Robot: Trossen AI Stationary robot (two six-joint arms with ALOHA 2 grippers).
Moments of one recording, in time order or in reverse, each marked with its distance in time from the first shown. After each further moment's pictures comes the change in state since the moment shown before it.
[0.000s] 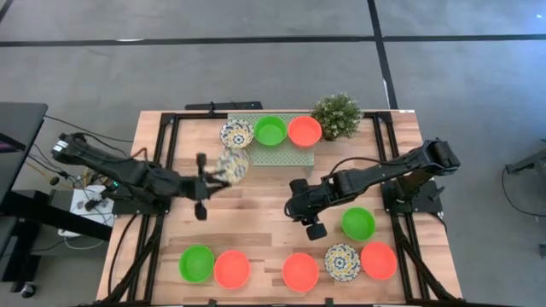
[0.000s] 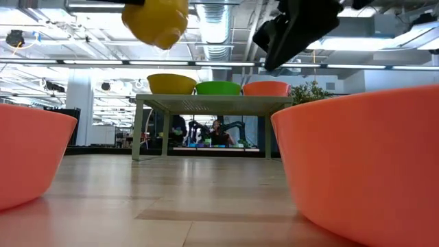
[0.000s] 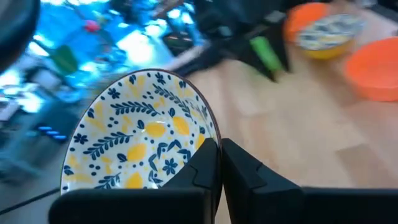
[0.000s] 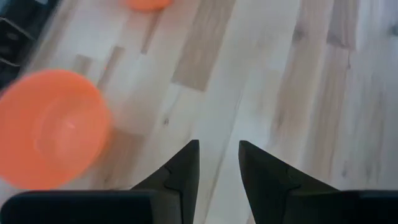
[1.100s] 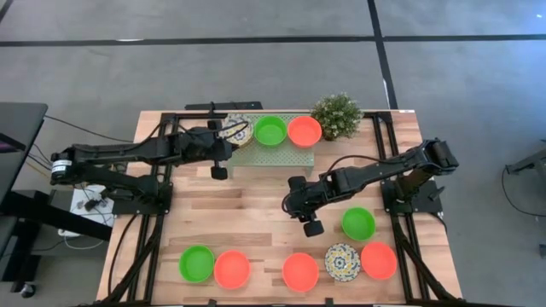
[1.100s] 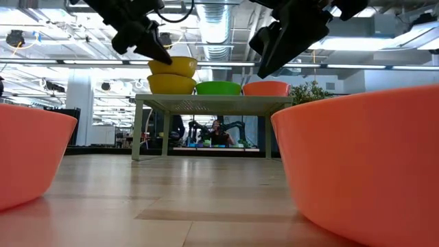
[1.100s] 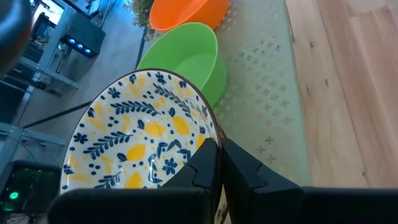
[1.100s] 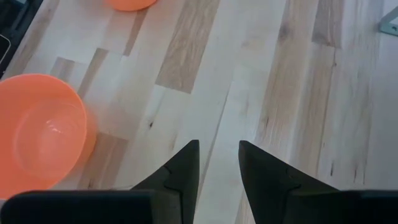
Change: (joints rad) left arm 0.564 0.223 0.127 -0.126 0.230 0.166; right arm -0.033 0.014 0.000 0.024 -0.001 -0.009
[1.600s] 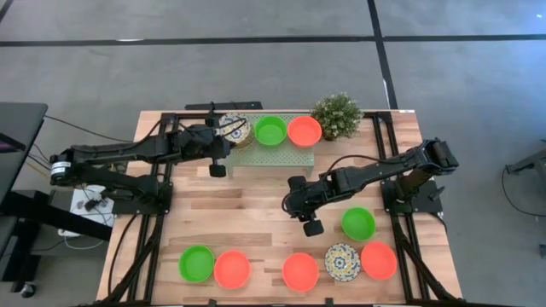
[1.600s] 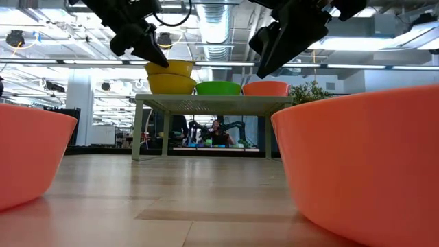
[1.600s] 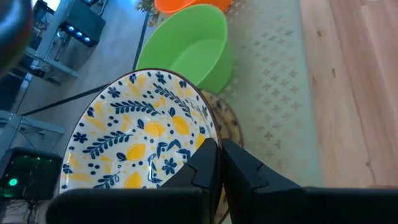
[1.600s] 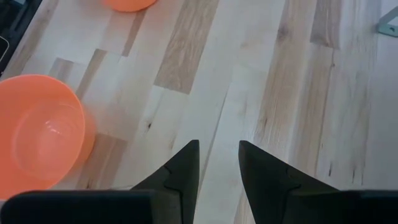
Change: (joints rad) left arm 0.043 -0.010 0.001 -0.036 0.012 -0.012; right arm 0.000 0.000 0.000 0.003 0.000 -0.002
